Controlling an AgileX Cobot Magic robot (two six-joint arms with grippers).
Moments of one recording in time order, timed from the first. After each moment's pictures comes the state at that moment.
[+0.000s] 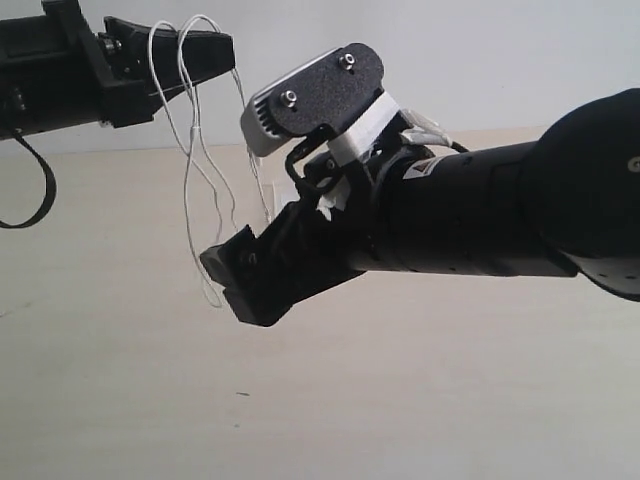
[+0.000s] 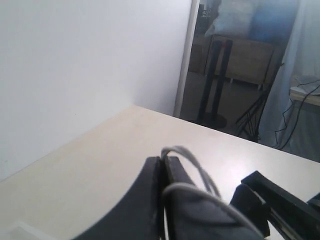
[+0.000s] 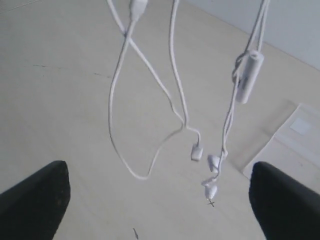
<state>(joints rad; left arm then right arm) -0.12 1.44 -0.86 1.19 -0.91 -1.12 0.86 1.43 -0.84 0.91 0.05 -0.91</state>
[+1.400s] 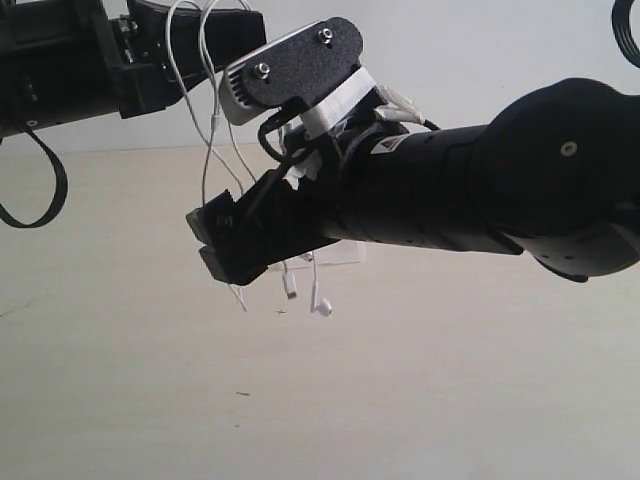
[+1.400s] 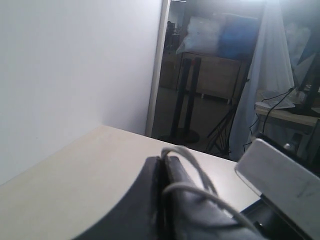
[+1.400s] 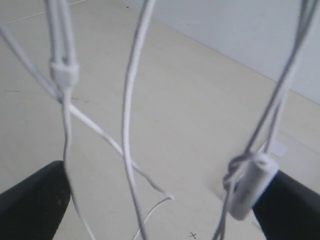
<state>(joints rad) -0.19 1.44 -0.87 1.15 -0.98 -1.12 0.87 1.50 -0.91 0.90 -0.05 -0.91</state>
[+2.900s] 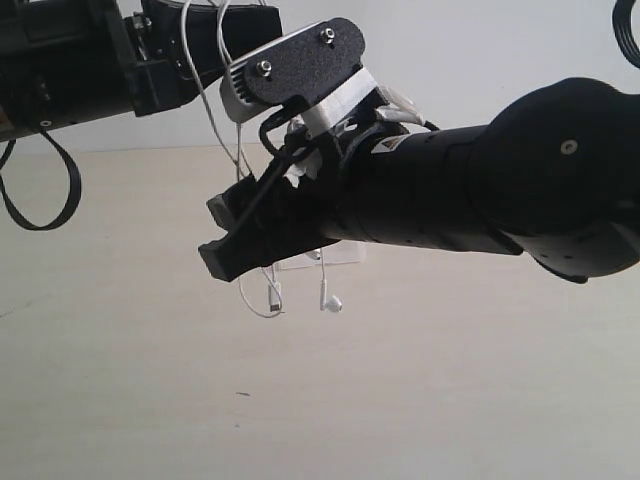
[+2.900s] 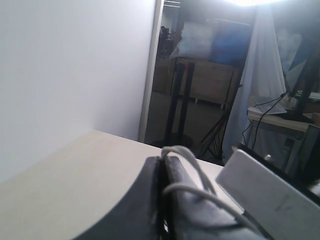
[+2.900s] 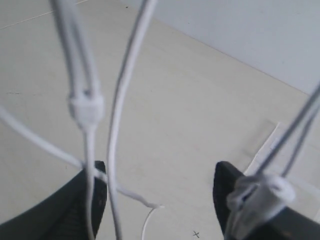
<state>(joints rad) -0.23 1.44 -0.87 1.11 -0.97 -1.11 0.87 1.50 -0.91 0.92 -0.05 -0.91</state>
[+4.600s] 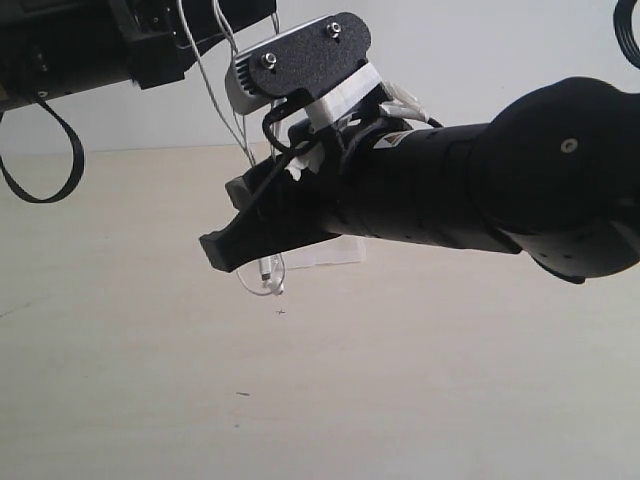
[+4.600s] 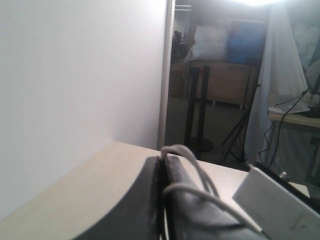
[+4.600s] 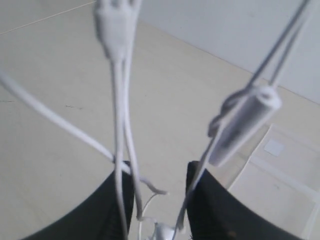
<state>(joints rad) -0.23 1.43 -0.91 1.10 -0.92 -1.06 0.87 1.50 -0.91 0.94 -0.07 -0.91</state>
